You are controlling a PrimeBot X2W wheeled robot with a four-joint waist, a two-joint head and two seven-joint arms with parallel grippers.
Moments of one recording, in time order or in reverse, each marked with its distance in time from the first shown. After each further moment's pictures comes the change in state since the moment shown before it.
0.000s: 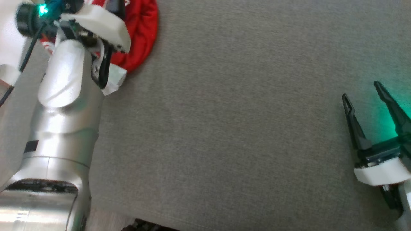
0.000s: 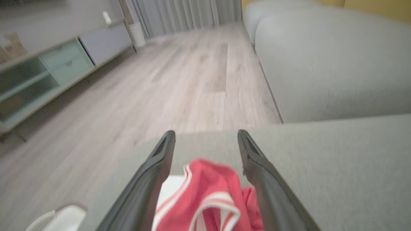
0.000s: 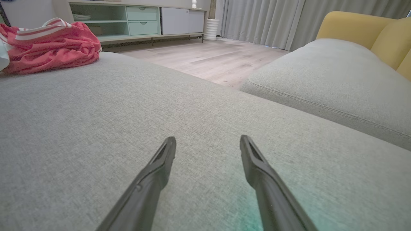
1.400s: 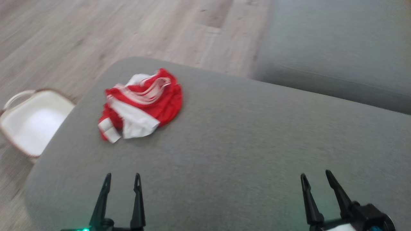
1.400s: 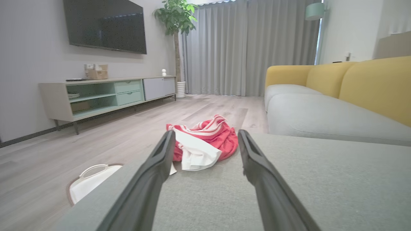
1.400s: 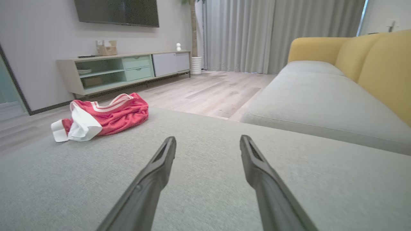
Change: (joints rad) left arm 1.257 -0.022 -0.032 -0.793 0.105 0.215 -0.206; right arm 0.305 0.331 0.005 0.127 0.060 0.000 0.005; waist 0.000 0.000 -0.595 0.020
